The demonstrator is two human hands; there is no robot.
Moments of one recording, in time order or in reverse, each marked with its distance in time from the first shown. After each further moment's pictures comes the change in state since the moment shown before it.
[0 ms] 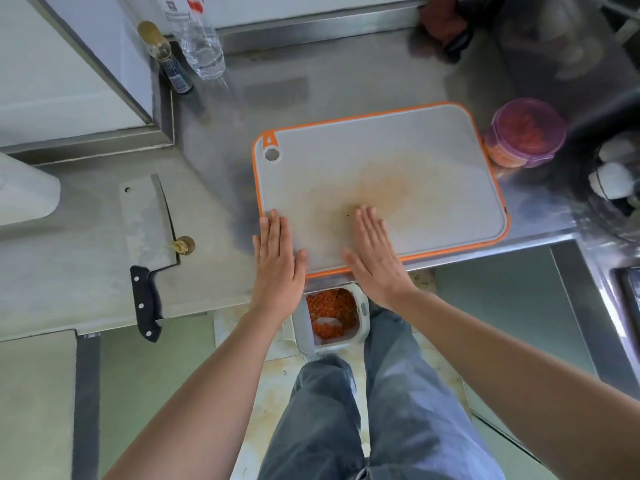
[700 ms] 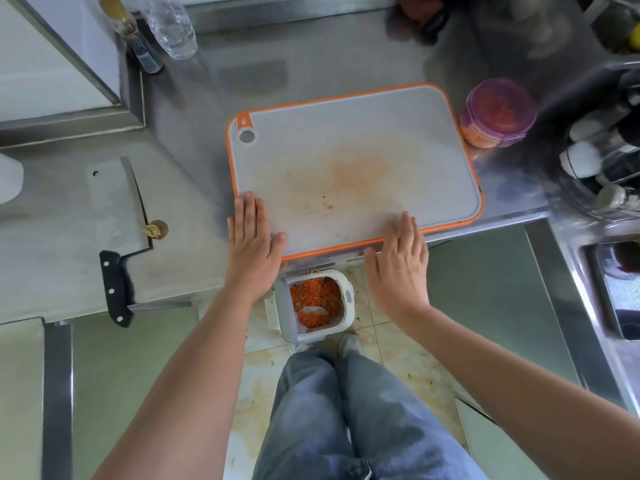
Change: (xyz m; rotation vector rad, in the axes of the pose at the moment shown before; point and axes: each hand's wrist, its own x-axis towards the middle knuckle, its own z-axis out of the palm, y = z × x) left_hand 0.003 0.003 -0.003 0.071 -0.058 -0.025; right_hand -0.061 0.012 -0.009 -0.189 0.173 0.413
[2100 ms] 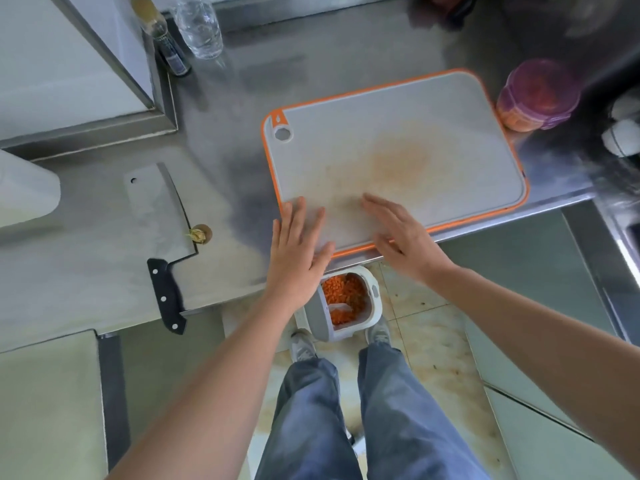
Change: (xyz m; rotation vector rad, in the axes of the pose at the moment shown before) left_hand -0.007 -0.030 -0.001 -0.042 -0.040 0.251; right_hand 0.041 -0.033 0.012 0.315 -0.013 -0.533
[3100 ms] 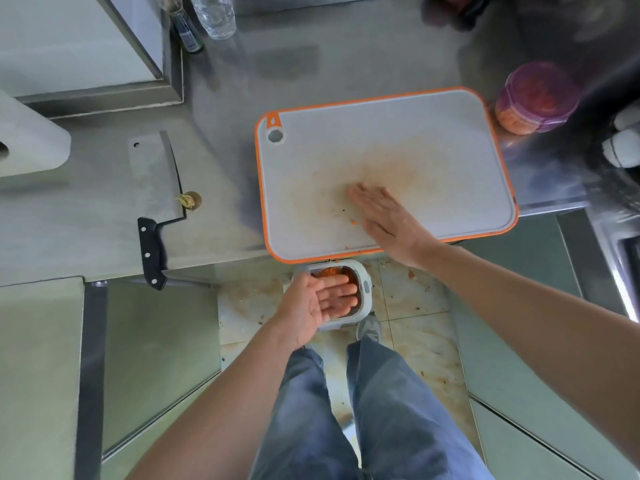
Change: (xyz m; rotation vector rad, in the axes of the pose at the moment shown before) left_hand -0.066 0.072 0.043 -1.521 -0.185 -0.923; right_hand -0.003 0.019 -0.019 -0.036 -0.231 -0.118
